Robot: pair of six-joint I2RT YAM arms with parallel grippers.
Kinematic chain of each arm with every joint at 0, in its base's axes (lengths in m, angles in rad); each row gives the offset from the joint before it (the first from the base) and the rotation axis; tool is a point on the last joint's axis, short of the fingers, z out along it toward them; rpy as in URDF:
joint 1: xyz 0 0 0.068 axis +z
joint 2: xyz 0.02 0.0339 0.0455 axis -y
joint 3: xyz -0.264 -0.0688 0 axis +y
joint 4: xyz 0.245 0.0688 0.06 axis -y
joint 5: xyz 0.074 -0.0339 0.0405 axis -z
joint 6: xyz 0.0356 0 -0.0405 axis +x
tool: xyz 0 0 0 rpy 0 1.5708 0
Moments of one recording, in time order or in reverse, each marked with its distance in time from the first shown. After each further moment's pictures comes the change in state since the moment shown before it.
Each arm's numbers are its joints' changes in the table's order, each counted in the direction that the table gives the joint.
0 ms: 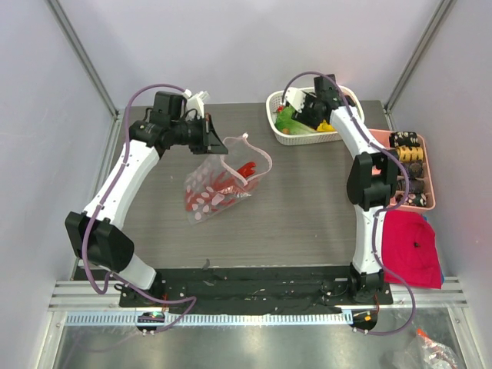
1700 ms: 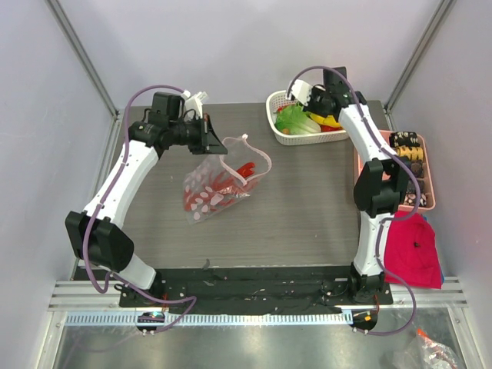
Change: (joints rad) left arm 0.020 0.000 0.021 0.024 0.040 -0.001; right arm -0.014 0.094 0.033 0.012 -0.011 -0.083
